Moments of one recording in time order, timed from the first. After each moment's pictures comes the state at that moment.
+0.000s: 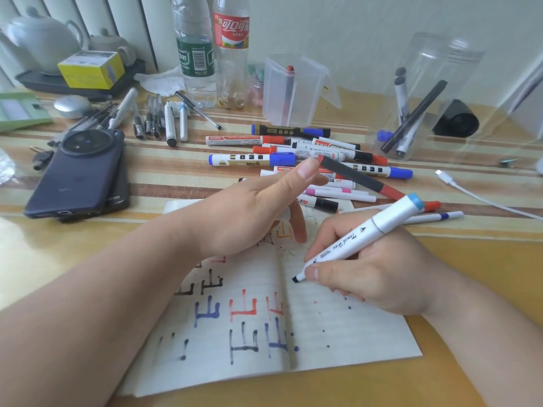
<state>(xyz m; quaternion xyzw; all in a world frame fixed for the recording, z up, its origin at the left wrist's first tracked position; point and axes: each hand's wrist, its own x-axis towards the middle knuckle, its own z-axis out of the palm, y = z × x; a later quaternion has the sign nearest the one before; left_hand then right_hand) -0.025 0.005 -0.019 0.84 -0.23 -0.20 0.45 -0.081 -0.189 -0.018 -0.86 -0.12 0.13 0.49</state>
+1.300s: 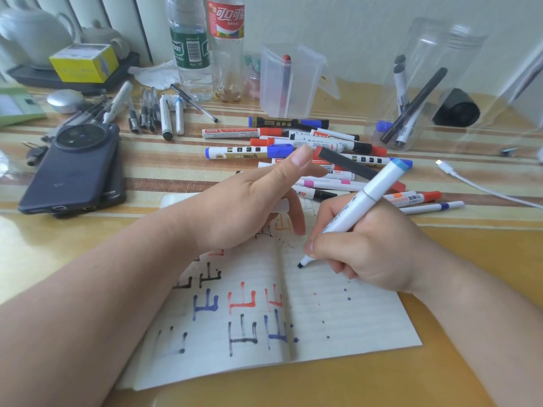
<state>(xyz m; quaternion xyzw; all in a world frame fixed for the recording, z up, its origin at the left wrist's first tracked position) -0.024 0.006 -0.024 0.83 -0.24 -0.19 0.47 -0.068 -0.186 -0.024 -0.86 -0.08 0.11 0.48</state>
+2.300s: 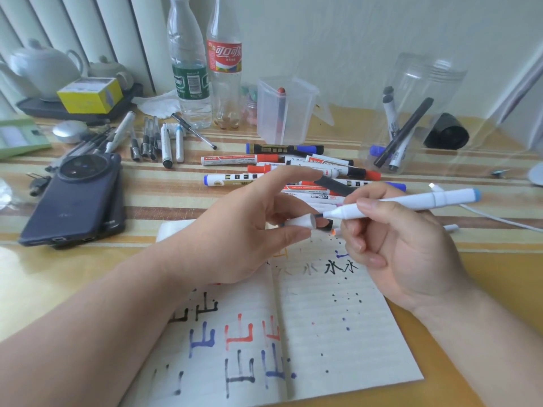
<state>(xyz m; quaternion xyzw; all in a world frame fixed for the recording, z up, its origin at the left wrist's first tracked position) -0.020 0.001 -0.030 0.78 -0.34 -0.06 0.52 -0.057 -0.204 -0.033 -0.59 -0.04 -0.01 0.80</state>
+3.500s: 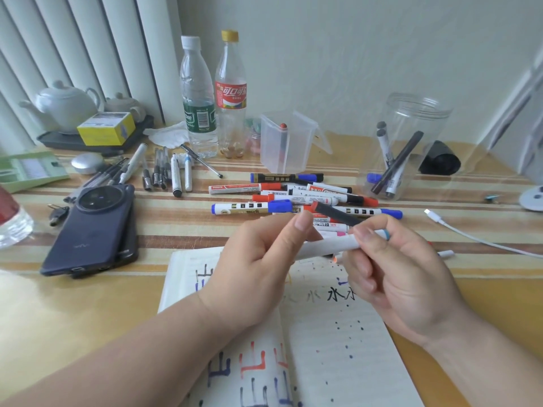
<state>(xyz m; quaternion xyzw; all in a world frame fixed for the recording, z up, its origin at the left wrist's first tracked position) -0.042 -0.011 -0.030 0.75 -0.23 0.06 0.62 -0.069 -0.201 -0.023 -0.60 -0.04 0.01 0.80</state>
